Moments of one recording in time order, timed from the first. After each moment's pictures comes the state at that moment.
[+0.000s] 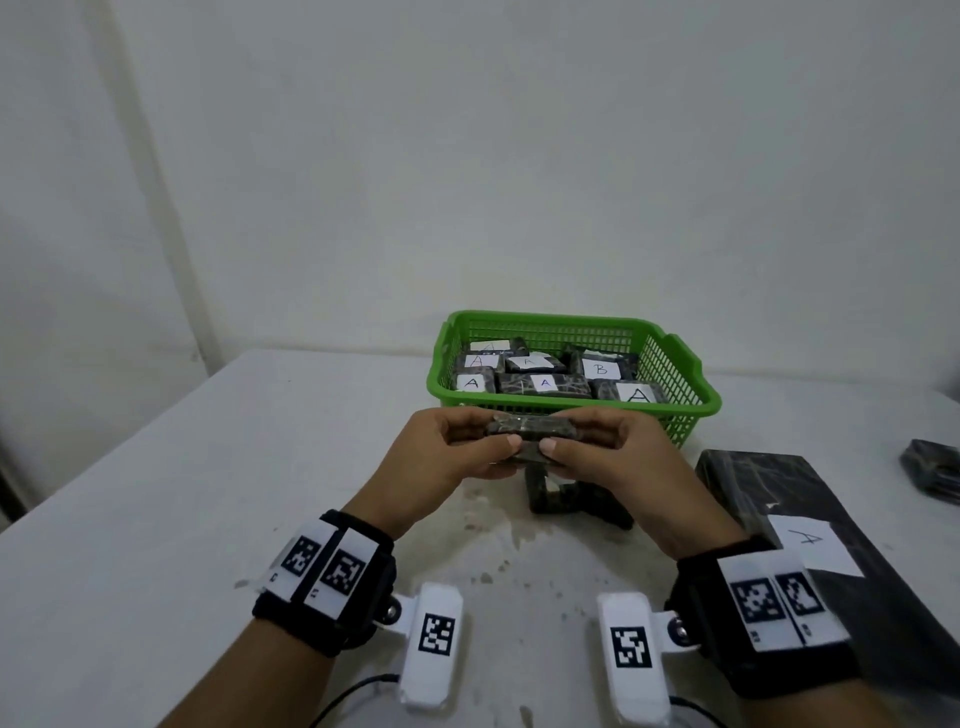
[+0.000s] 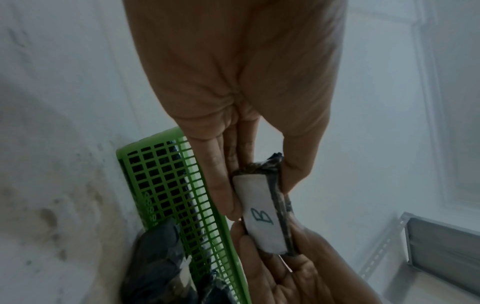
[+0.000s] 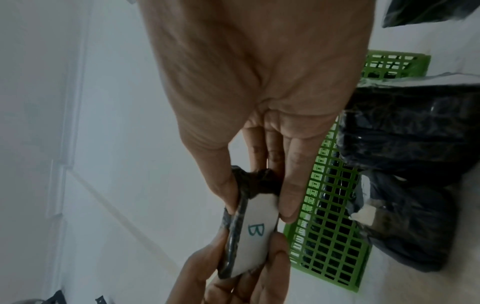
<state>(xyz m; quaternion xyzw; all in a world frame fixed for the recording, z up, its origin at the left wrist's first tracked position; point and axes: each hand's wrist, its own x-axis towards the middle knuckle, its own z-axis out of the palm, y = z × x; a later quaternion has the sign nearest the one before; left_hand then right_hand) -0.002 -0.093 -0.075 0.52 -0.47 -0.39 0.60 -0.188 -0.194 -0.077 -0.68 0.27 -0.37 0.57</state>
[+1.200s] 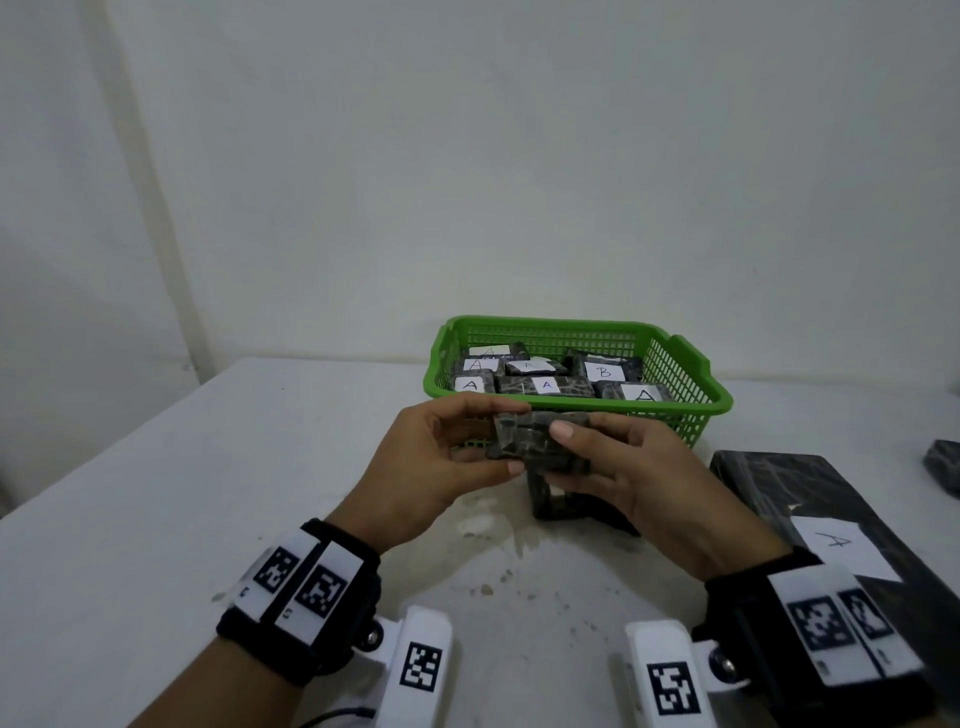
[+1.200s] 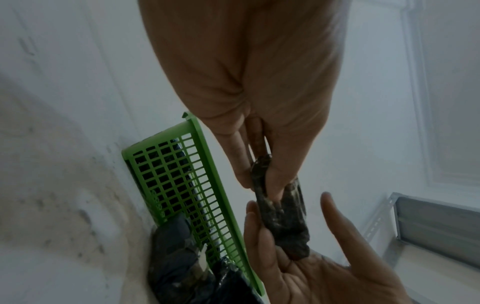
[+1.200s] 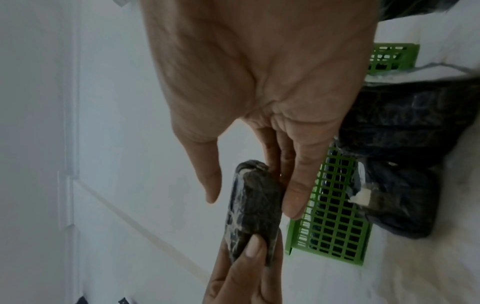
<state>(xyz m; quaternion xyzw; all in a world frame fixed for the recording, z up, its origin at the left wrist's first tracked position) 0.001 -0.090 -0.086 0.46 -0.55 -0.32 0.62 -0.192 -0.187 -0.080 -0.63 0.22 -0.35 0.66</state>
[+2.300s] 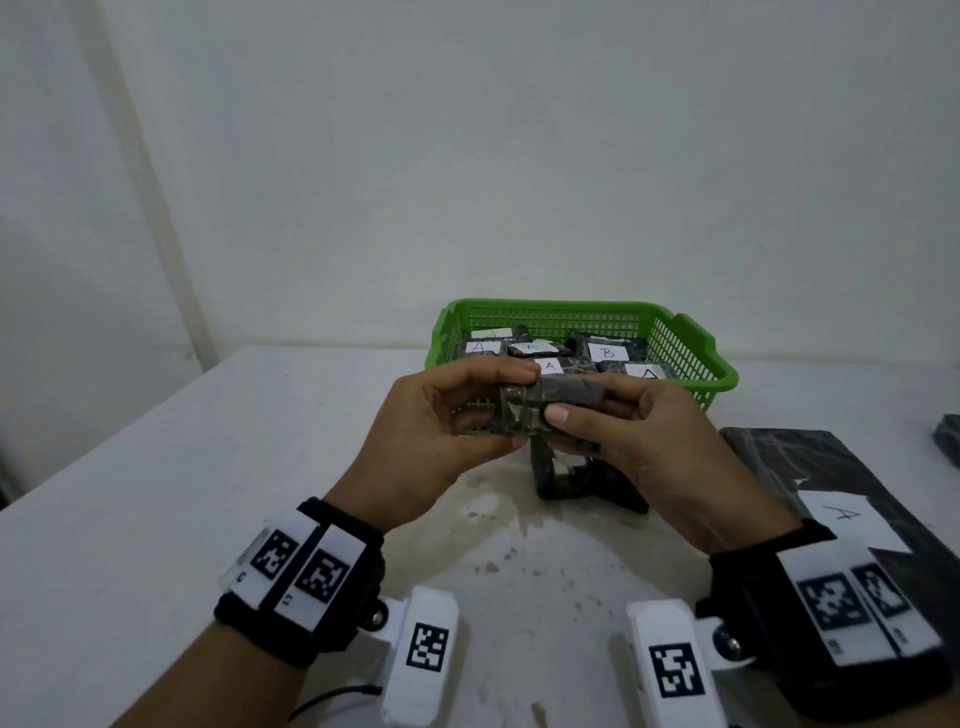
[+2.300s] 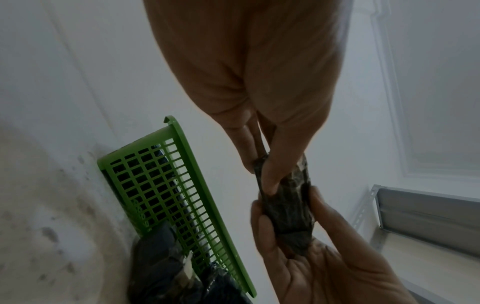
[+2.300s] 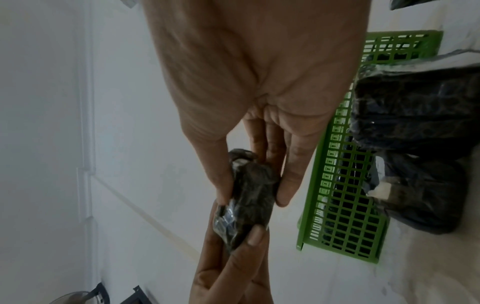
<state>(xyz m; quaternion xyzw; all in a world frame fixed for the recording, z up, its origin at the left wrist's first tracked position) -0.005 -0.084 -0.078 0.39 -0.61 -0.27 0.64 -0.192 -0.179 -0.075 -0.65 0.20 -0.41 0.60</state>
